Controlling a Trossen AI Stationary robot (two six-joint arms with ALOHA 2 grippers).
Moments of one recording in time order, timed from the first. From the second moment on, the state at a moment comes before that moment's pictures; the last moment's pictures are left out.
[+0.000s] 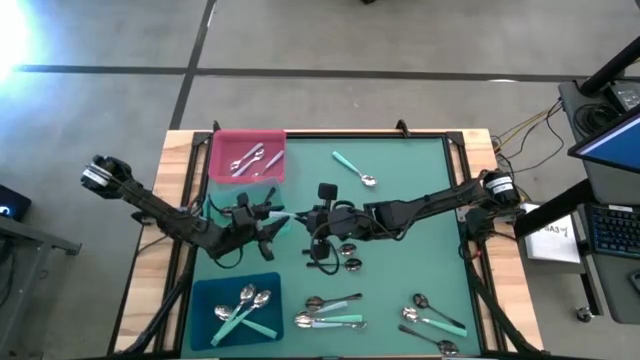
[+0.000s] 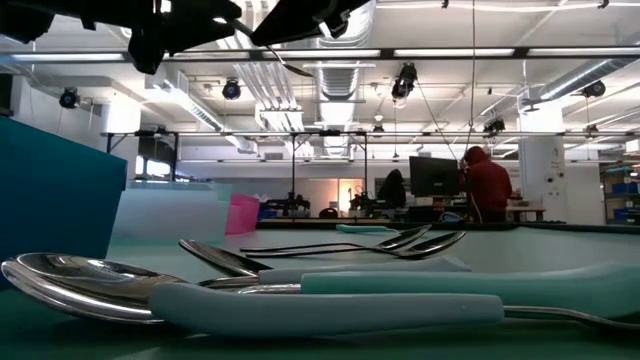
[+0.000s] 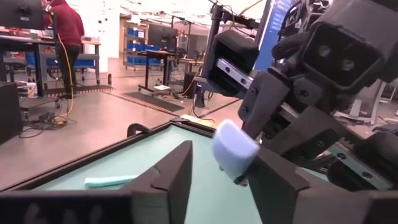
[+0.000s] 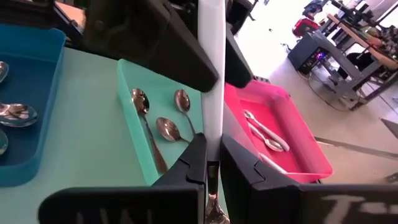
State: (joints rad) left arm -0.48 1.22 0.43 0.91 -0.95 -0.08; right arm 0.19 1.79 1.40 -0.01 0.45 -0.23
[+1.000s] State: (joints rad) left arm -0.37 1.21 0.43 0.93 -0.87 -0.01; right arm 0.21 1.79 1.40 -0.06 0.52 -0.18
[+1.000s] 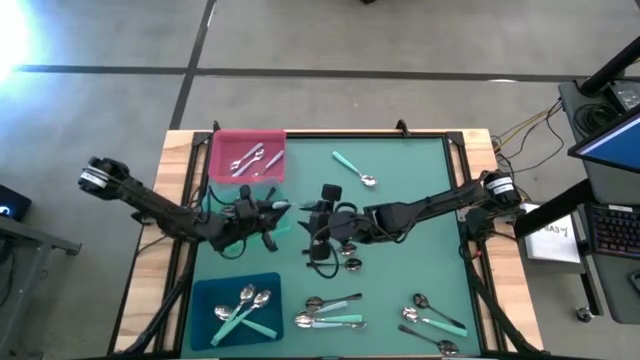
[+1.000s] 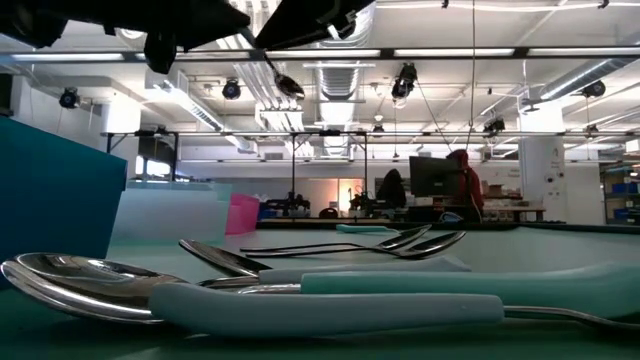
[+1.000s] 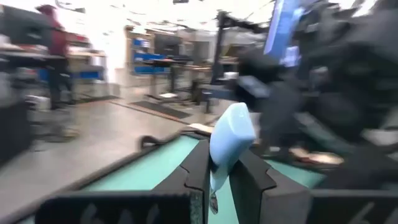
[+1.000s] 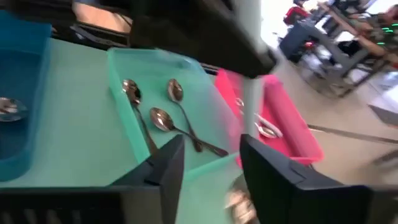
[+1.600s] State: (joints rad) left arm 0.27 1.09 0.44 0.35 -0.77 0.06; right arm 0.21 1.67 1.40 -0.58 0.59 0.34
